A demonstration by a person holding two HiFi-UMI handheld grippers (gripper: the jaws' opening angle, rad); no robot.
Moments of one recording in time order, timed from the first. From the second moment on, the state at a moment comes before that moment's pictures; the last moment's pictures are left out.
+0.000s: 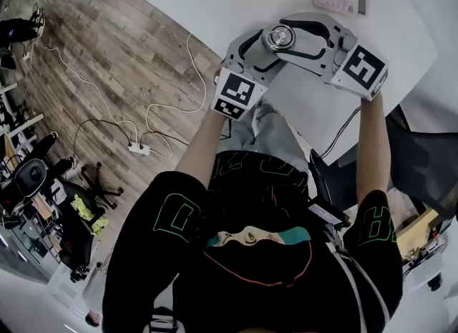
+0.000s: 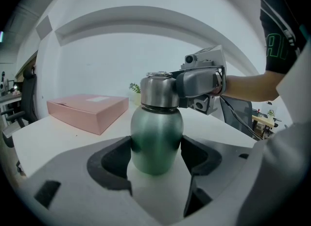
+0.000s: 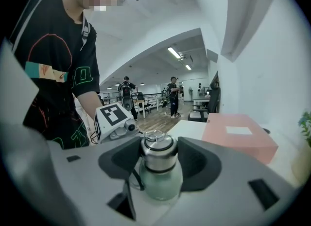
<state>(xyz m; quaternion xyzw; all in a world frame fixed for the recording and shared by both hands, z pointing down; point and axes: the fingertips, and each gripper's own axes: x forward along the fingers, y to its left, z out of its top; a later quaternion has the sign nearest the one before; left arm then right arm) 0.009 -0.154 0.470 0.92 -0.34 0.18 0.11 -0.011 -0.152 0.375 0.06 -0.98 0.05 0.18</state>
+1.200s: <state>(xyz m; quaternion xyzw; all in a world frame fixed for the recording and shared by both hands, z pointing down) 0.003 -0.157 0.478 0.91 -0.35 0.19 0.12 -0.016 -0.155 0.375 0.34 -0.94 0.08 0.05</state>
